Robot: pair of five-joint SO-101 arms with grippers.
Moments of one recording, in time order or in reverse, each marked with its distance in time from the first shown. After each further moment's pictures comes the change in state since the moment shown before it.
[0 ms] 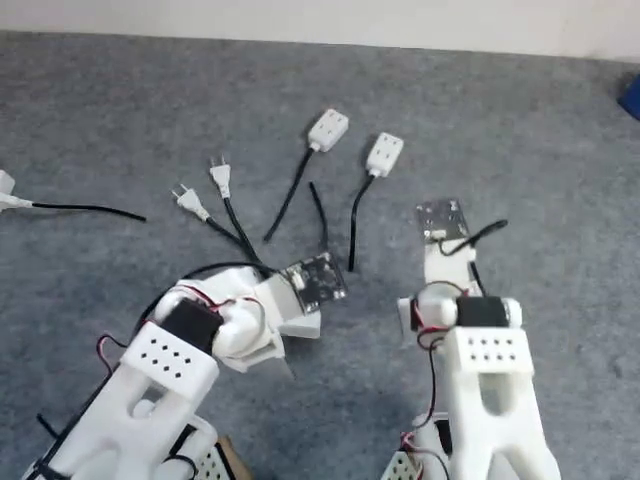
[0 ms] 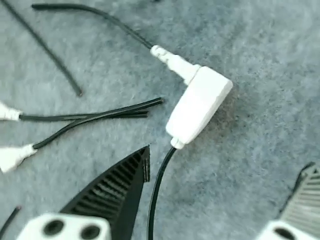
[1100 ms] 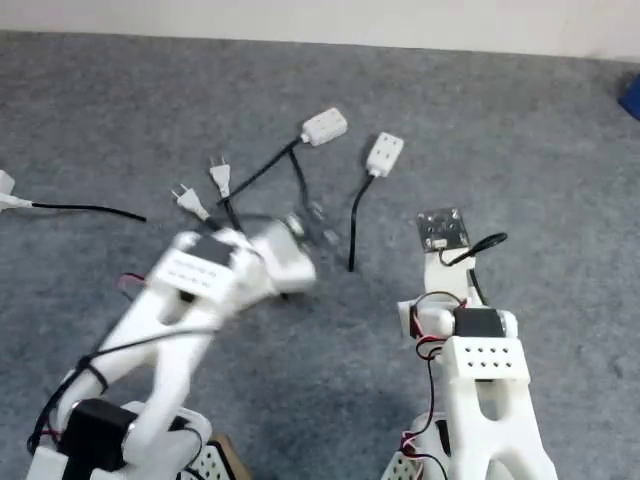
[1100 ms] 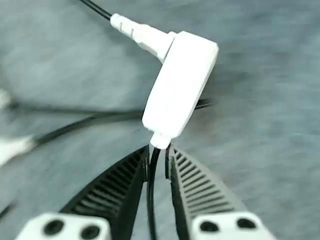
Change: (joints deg) left arm -10.6 30.8 -15.3 -7.2 -1.9; right arm 0.9 0.6 5.6 -8.1 -0.1
